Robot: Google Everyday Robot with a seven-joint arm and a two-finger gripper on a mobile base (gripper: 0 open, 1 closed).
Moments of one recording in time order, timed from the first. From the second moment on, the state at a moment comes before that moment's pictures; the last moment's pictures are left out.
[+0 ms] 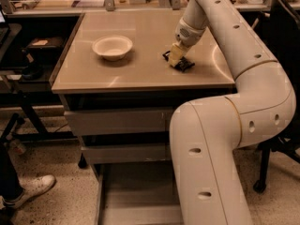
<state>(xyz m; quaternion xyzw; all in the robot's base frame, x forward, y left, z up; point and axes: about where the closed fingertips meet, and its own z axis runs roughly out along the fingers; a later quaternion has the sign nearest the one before) 0.756 -0.116 0.809 -0.44 0.89 0.11 0.11</state>
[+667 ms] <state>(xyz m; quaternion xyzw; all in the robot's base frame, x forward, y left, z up) 0.756 -0.116 0.809 -0.44 0.89 0.11 0.11</state>
